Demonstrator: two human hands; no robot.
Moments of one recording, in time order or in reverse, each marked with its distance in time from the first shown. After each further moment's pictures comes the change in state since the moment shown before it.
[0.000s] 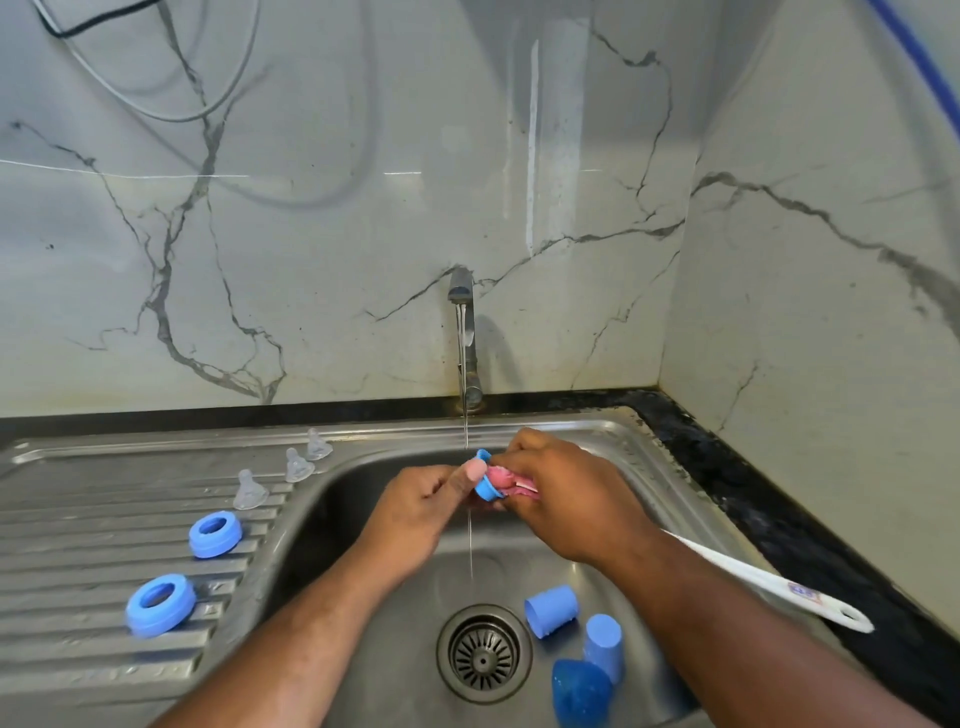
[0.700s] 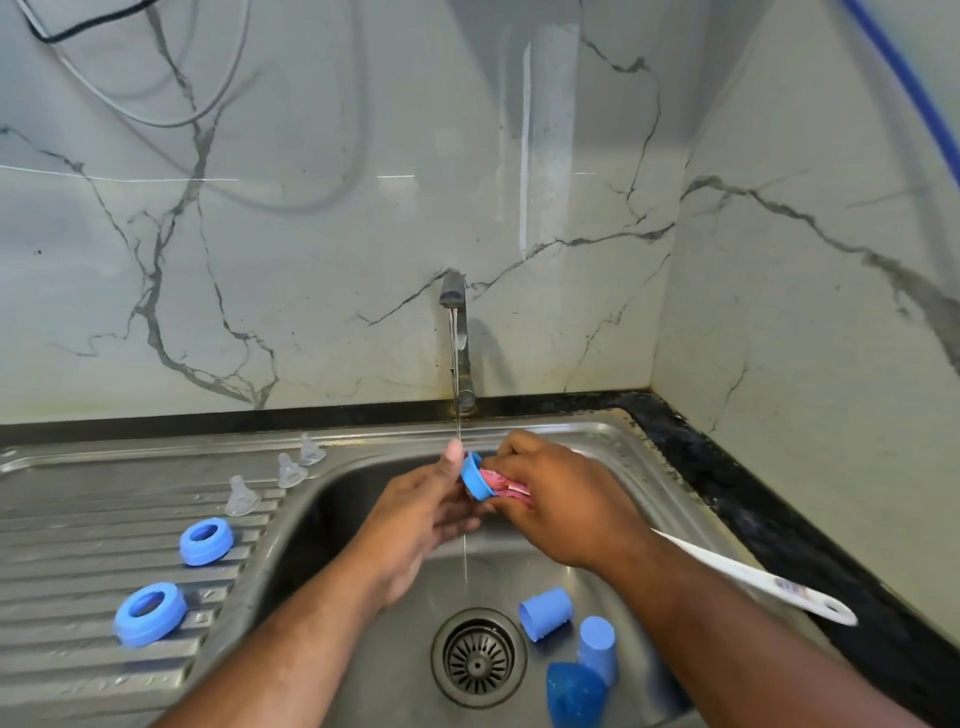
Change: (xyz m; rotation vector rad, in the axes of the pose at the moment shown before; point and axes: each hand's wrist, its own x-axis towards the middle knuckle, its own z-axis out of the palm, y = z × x) left_hand -0.006 0.017 0.012 -0.550 0.013 -0.262; right_hand -0.003 0.003 0.000 -0.001 0.029 -0.054
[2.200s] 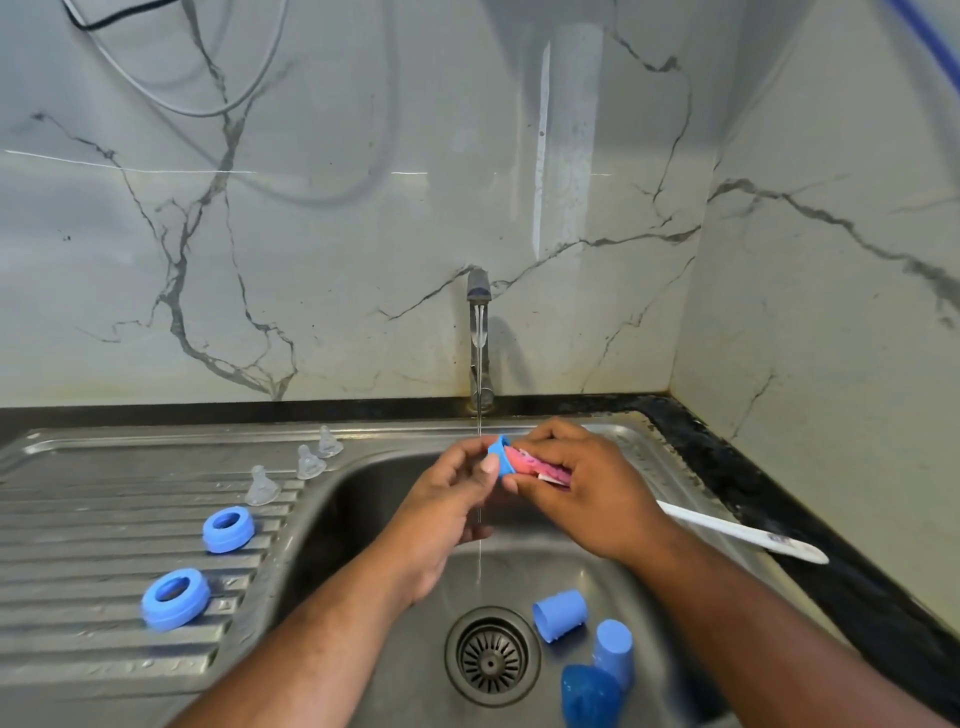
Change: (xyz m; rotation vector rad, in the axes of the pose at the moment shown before) left_hand 0.002 0.000 0.000 0.078 0.022 0.031; right_hand 0.009 0.016 0.014 0.369 0.187 -0.002
